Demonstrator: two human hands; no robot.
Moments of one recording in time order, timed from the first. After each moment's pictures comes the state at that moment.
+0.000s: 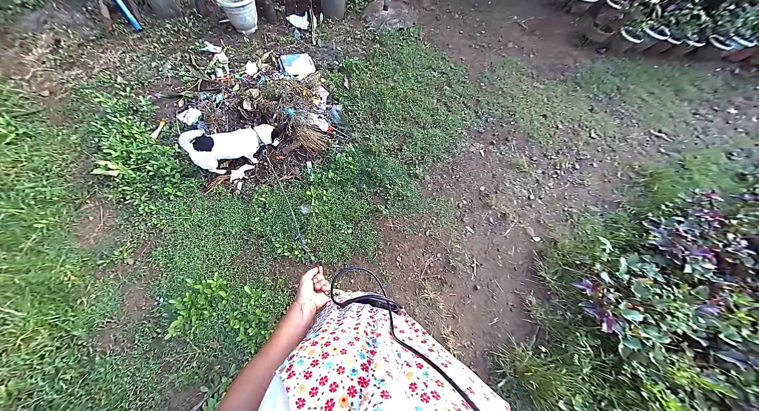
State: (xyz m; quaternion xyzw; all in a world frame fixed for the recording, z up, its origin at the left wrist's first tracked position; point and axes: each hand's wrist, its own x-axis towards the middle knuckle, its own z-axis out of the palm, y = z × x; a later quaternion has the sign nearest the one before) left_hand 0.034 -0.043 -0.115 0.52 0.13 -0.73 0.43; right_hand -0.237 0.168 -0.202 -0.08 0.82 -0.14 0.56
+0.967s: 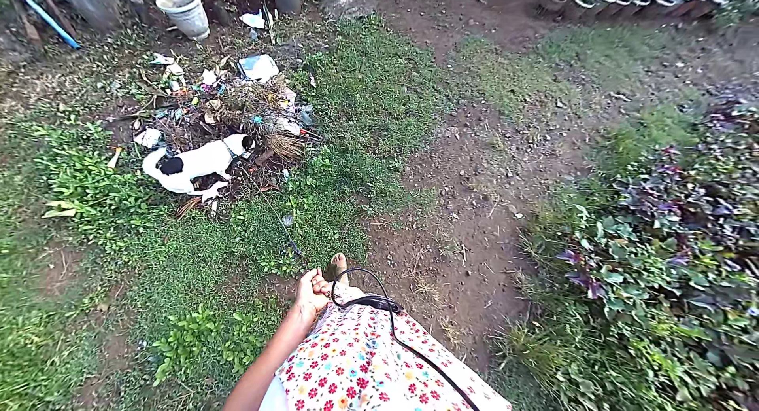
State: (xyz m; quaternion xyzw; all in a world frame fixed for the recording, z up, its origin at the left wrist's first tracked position) left_hand -0.023 -0.104 -0.126 0.53 0.11 -0.75 0.38; right_hand -0.266 0.135 -0.147 -0.13 0.76 -0.15 0.62
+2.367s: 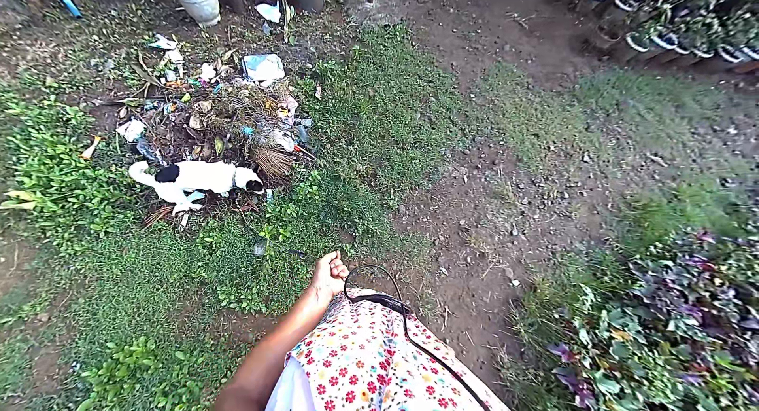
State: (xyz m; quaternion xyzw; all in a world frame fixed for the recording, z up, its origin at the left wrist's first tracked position) left_hand -0.290 -0.340 -0.109 0.50 0.12 -0.76 0.39; right_hand -0.530 -0.109 -0.189 -0.05 0.84 -0.15 0.51
